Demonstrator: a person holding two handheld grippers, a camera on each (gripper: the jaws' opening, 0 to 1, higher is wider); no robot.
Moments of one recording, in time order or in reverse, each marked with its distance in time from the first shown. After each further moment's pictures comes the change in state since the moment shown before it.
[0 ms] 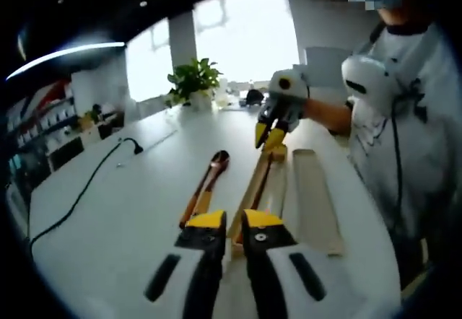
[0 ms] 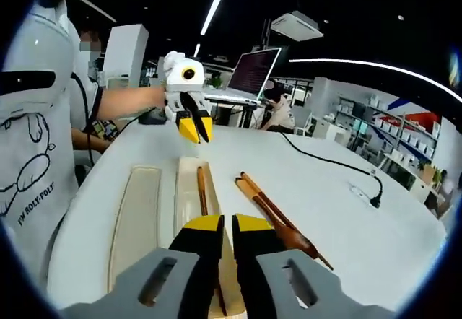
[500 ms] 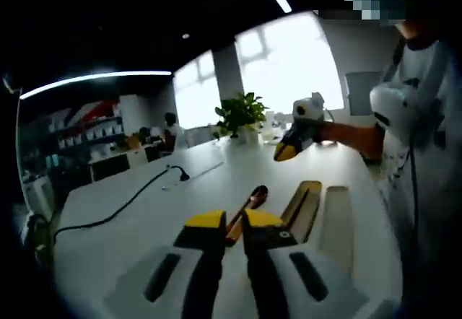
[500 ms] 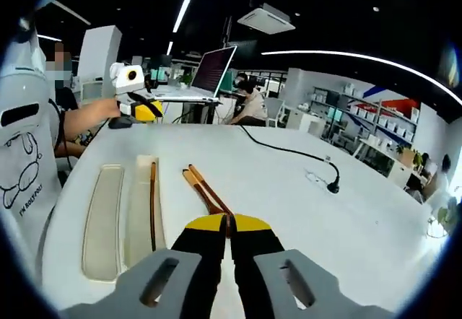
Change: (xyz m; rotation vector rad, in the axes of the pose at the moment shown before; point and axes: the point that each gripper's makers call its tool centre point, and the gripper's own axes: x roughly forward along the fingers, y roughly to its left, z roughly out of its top) left arm -0.031 0.015 0.030 -0.065 -0.188 0.338; right arm -0.041 -0.082 -0.012 0.066 0.058 -0.144
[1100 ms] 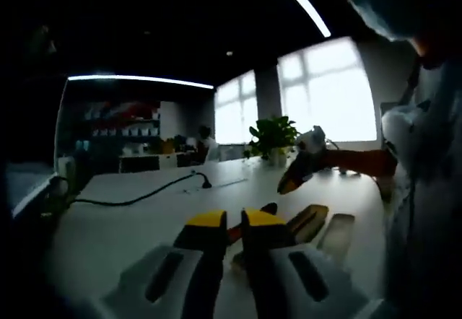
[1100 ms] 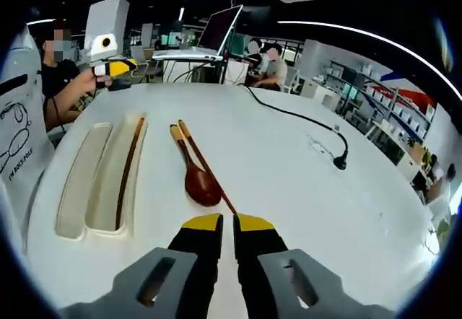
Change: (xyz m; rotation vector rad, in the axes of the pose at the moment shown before) left arm -0.027 -0.016 0.002 -0.124 -0.154 0.174; right arm 0.029 -0.025 -0.049 -0.056 0.229 0.101
